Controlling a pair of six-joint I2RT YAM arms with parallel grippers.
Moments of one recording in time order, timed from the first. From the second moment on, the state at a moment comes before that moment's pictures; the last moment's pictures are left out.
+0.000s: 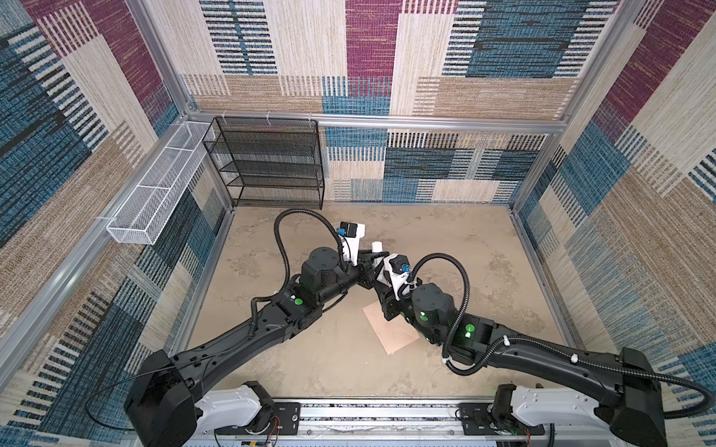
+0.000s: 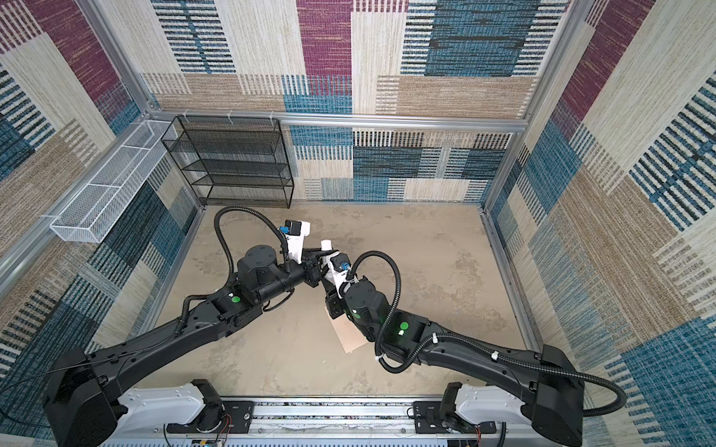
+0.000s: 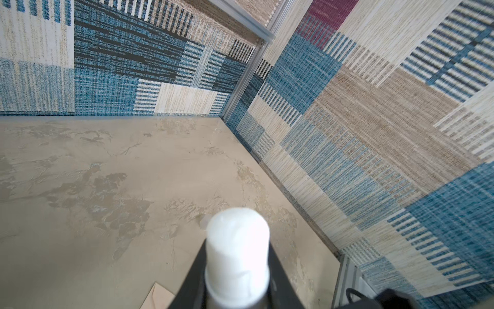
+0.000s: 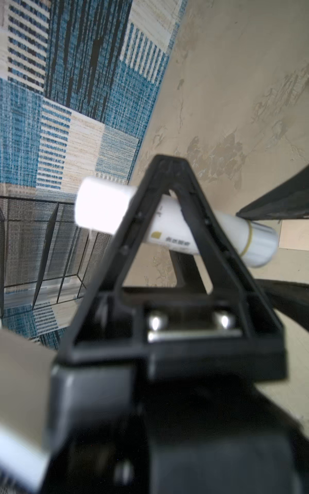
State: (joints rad) left arm -0.73 1.22 0.89 0.18 0.11 -0.46; right arm 1.10 1.14 0.82 0.10 0.36 0.13
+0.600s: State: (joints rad) left arm -0.63 1.19 0.90 0.23 0.64 -0.42; right arm 0.67 0.96 0.59 0.36 -0.58 0.23
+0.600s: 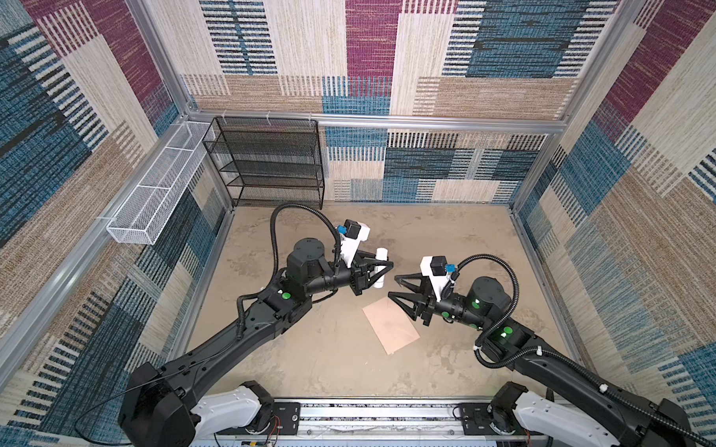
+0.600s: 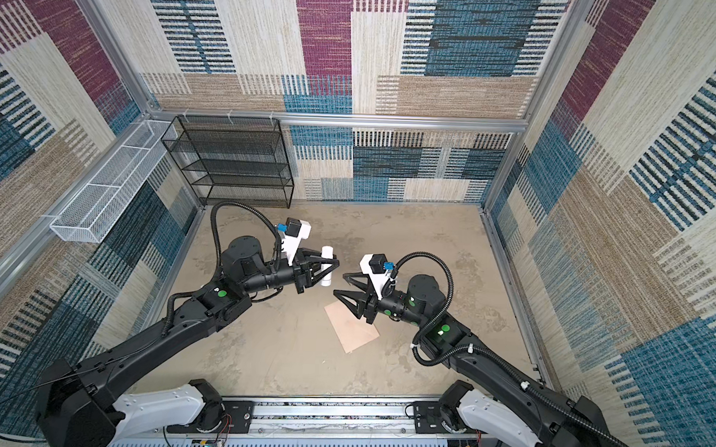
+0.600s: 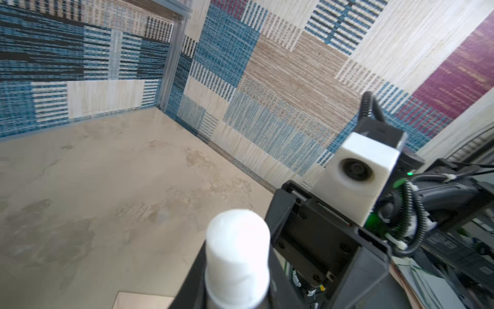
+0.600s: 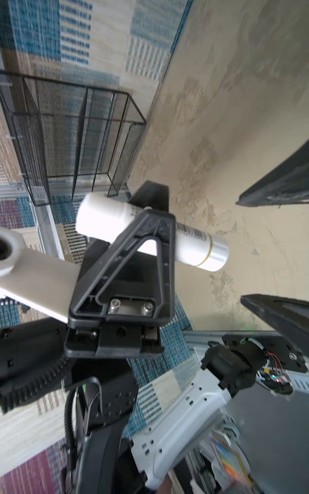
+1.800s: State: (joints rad) left arm -0.64 1.29 0.86 0.64 0.85 -0.65; right arm 0.62 1.08 0.59 0.63 -0.84 0.46
